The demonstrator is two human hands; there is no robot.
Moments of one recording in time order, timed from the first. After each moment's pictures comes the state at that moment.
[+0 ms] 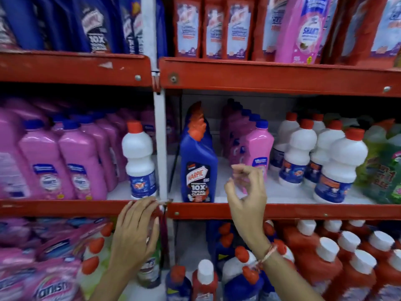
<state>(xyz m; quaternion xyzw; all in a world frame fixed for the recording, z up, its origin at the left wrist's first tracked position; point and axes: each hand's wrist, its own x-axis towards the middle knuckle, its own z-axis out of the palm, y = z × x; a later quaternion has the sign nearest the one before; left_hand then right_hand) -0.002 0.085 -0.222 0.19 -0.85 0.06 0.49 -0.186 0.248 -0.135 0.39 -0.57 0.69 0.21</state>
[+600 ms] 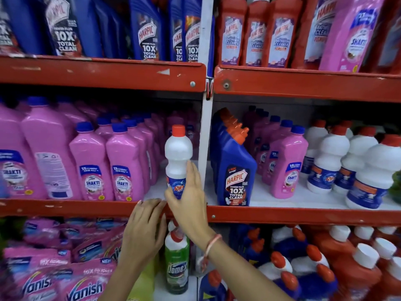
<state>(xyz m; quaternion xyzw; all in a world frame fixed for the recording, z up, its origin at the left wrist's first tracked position) 0.045 0.024 -0.225 0.21 -0.86 0.03 0.46 -0.050 0.114 -0.131 0.47 -0.70 0.54 0.05</state>
